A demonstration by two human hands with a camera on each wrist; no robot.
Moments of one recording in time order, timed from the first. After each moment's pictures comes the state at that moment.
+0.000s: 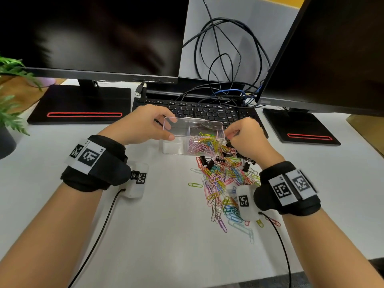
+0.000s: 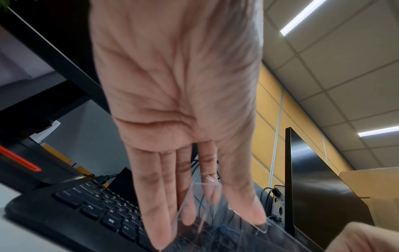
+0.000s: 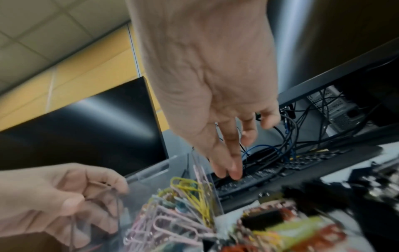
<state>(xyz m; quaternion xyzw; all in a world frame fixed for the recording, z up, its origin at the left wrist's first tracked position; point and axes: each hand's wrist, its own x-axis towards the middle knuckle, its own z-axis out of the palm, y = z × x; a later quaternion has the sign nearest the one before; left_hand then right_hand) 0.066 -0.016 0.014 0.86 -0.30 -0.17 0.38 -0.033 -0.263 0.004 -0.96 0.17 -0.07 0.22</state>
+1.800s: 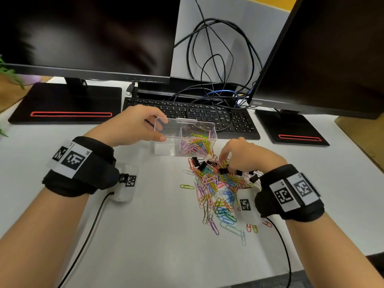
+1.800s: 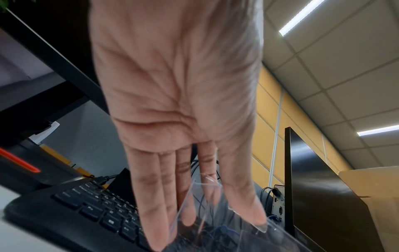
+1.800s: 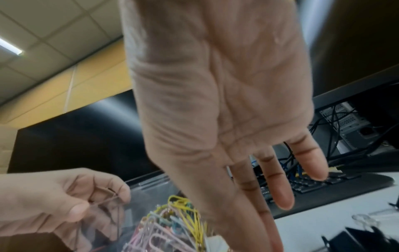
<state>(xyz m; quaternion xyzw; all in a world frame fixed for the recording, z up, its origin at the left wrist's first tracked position) 0.067 -0.016 0.012 0.86 -0.29 -0.17 0.38 -0.049 -0.276 -0.001 -0.96 0.13 0.22 0.07</state>
